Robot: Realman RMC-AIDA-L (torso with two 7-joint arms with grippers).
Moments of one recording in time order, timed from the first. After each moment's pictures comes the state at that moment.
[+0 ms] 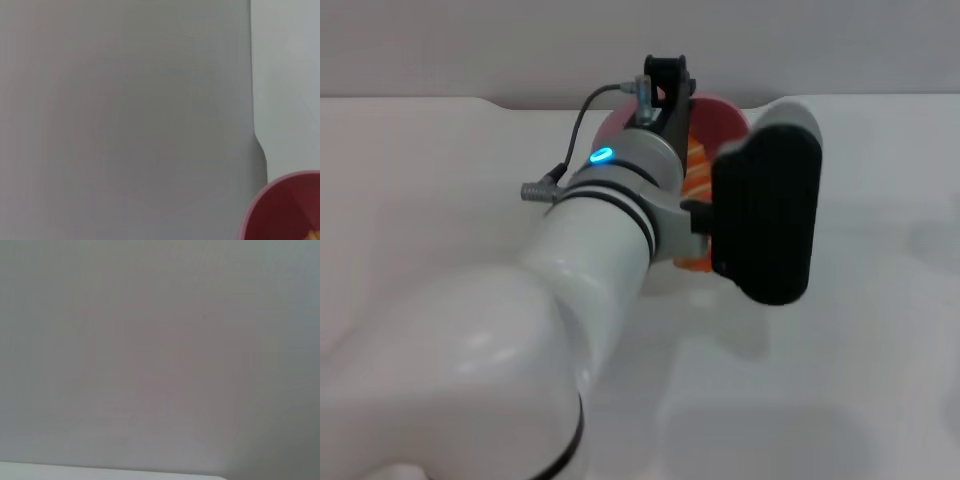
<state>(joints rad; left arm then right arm) -0.53 -2.08 2.50 1.58 0.69 -0.97 0.07 -0.01 2.08 -1.95 -1.82 -0.72 0.96 0.69</state>
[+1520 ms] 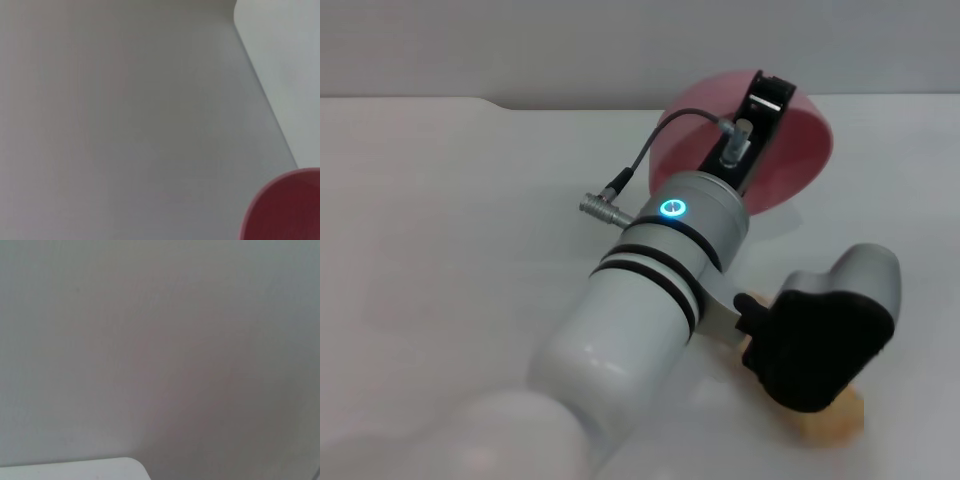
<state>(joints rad) -0.50 -2.08 2.65 1.50 1.07 -0.81 0.02 -0.09 2.08 -1.78 -1.86 -0.73 0.96 0.70</state>
